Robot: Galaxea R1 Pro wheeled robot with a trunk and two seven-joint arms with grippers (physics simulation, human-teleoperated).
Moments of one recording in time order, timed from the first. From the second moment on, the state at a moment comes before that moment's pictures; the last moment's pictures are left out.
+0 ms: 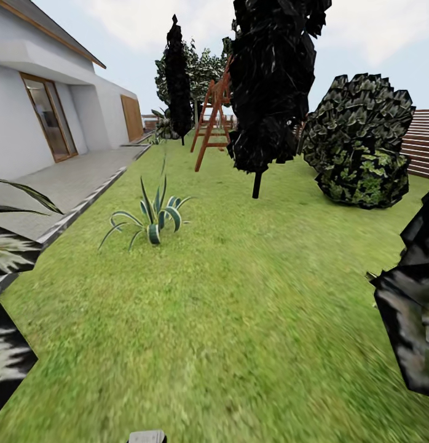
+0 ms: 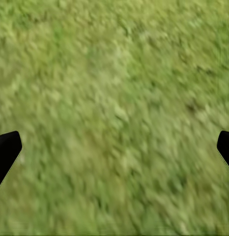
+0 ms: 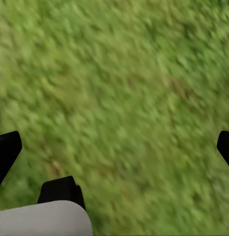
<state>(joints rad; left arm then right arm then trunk) -0.11 -0.08 0.00 -0.61 0.01 -0.17 0.01 -0.03 -0.10 -0.22 -0.30 0.00 -0.31 0.00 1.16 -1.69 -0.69</state>
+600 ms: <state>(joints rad) -0.11 -0.08 0.00 -0.61 0.01 -0.17 0.01 -0.03 -0.10 -0.22 -0.30 0.00 -0.31 0.00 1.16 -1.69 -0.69</state>
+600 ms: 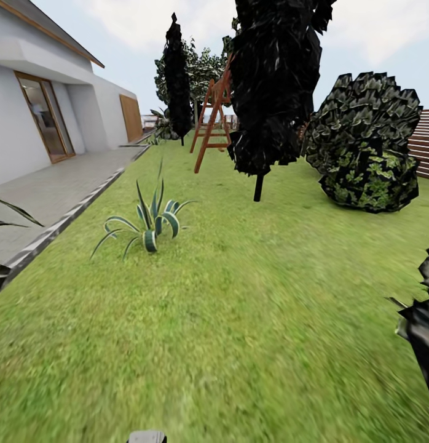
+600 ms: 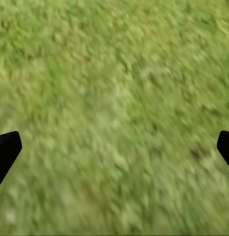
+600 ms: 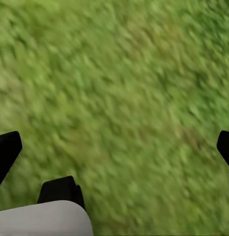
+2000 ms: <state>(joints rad) -0.11 -0.08 0.00 -0.61 0.01 -0.17 0.01 -0.03 -0.10 -0.22 -0.30 0.00 -0.31 0.00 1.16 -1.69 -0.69</state>
